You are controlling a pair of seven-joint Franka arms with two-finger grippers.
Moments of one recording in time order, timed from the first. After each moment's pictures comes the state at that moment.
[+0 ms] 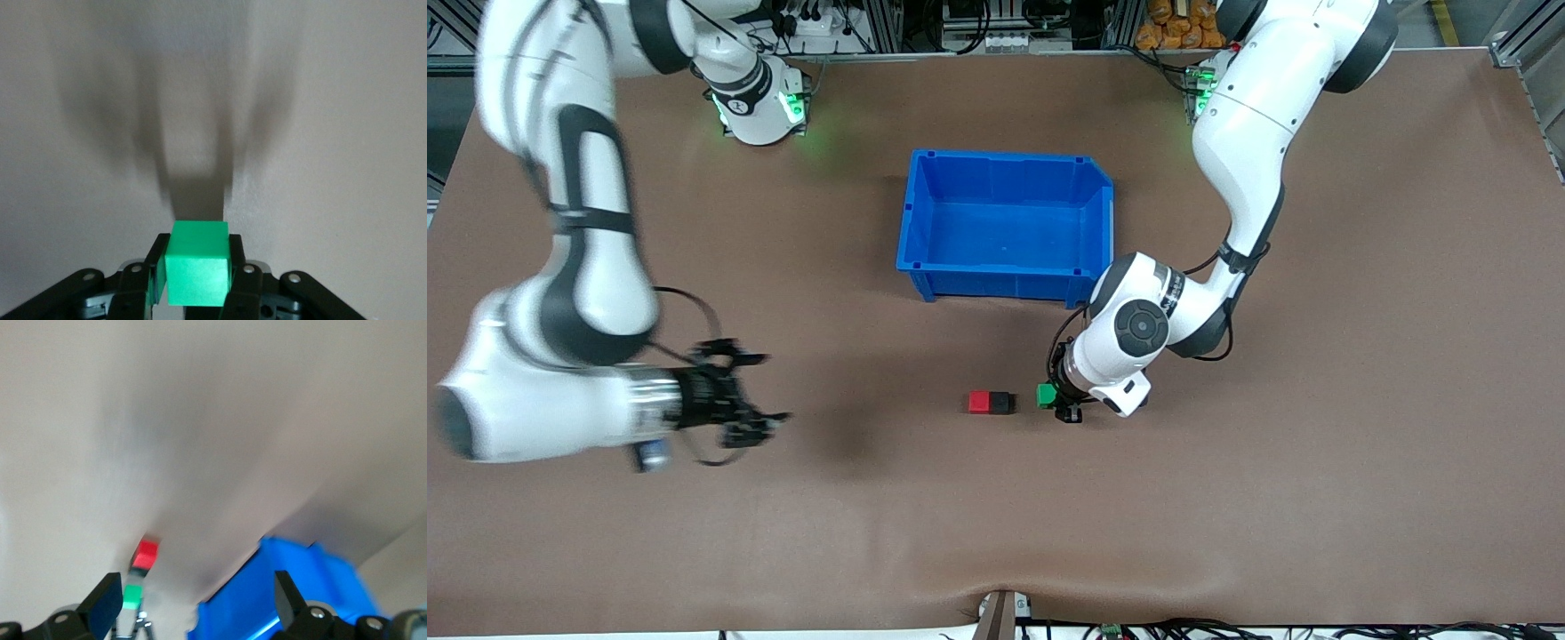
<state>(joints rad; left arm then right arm) -0.46 0.86 -0.15 -1.40 -0.12 2.40 -2.08 0.09 0.73 -0.08 -1.00 0.48 1.45 1.08</state>
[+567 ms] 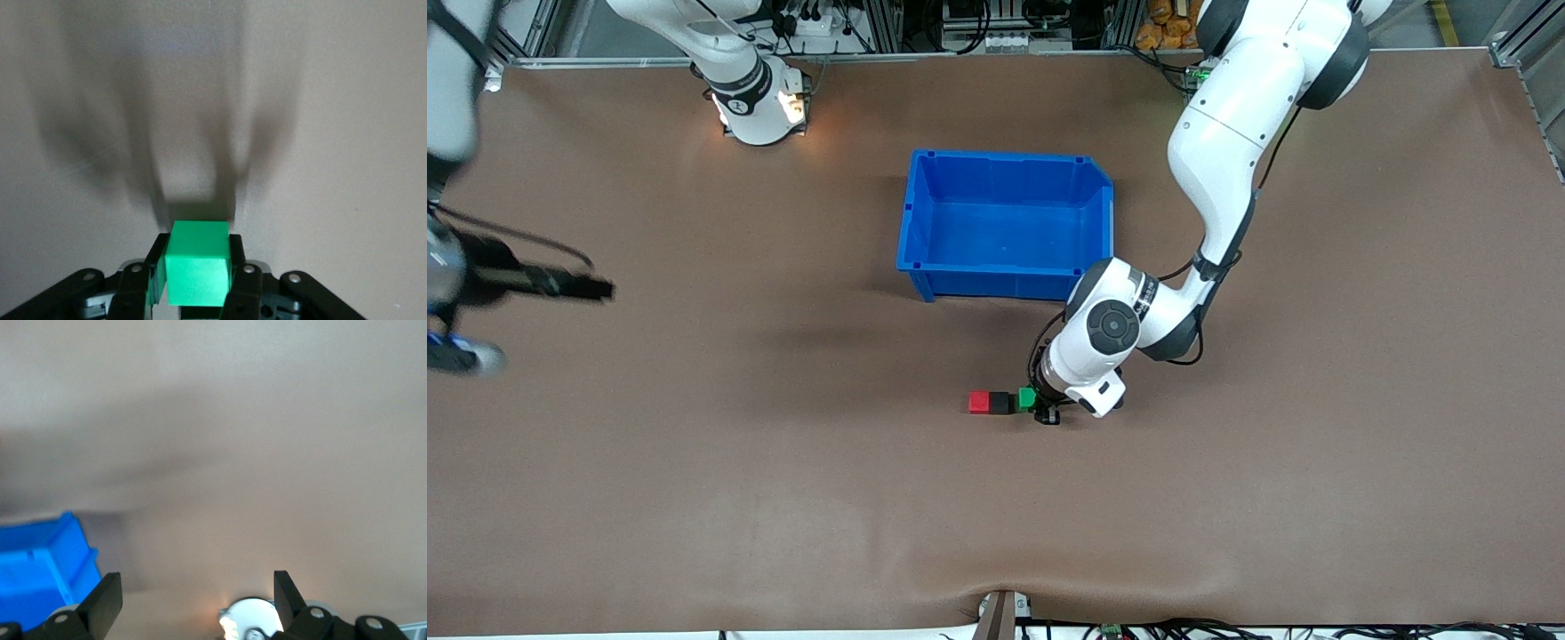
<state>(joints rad) -0.52 0.94 -0.12 -1.32 -0.12 2.42 -2.09 0.05 0.36 -0.06 -1.05 0.06 1.14 0.14</state>
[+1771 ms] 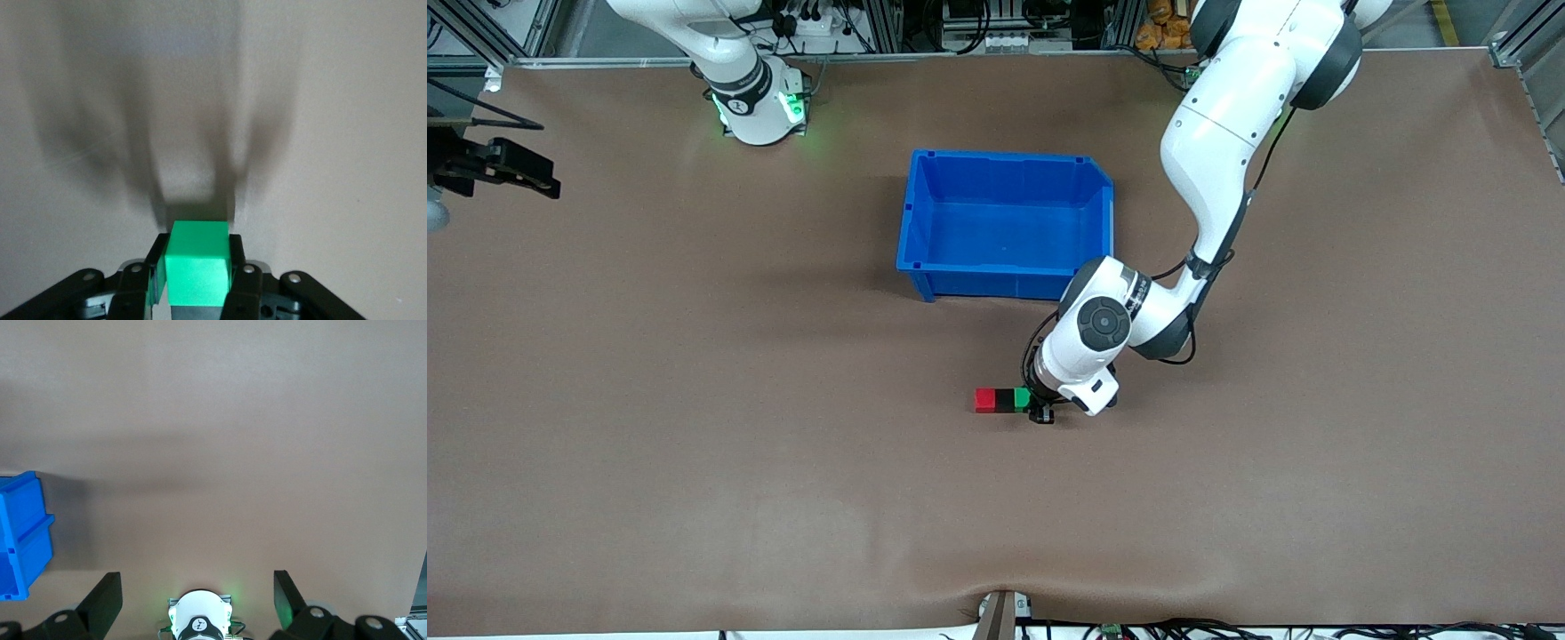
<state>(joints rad) -0.54 0.94 -0.11 -1.30 -0.12 2.42 -2.11 0.04 0.06 -0.06 -1.37 -0.05 1.23 0.00</state>
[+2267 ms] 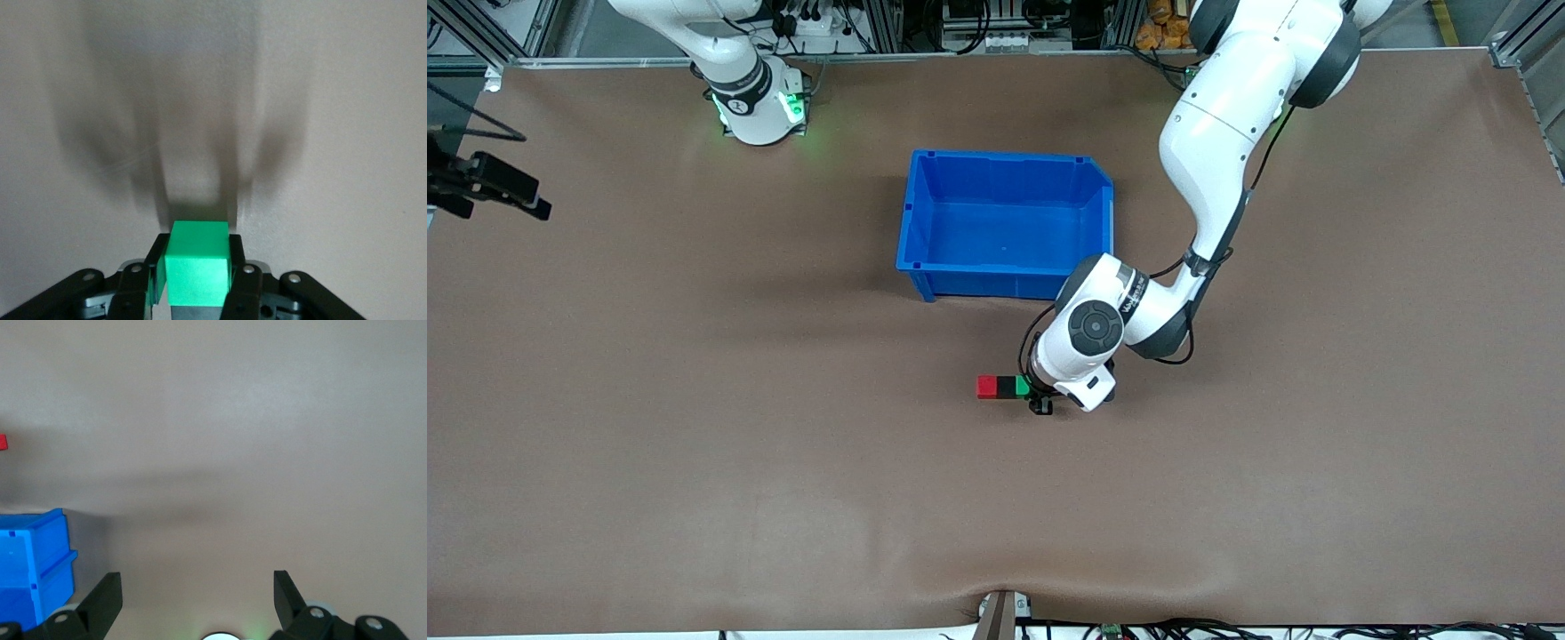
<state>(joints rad) -0.55 0.94 -0.11 -1.28 -0.12 2.29 -2.11 0.00 -0.07 -0.06 -1.57 0.04 1.44 -0.01</state>
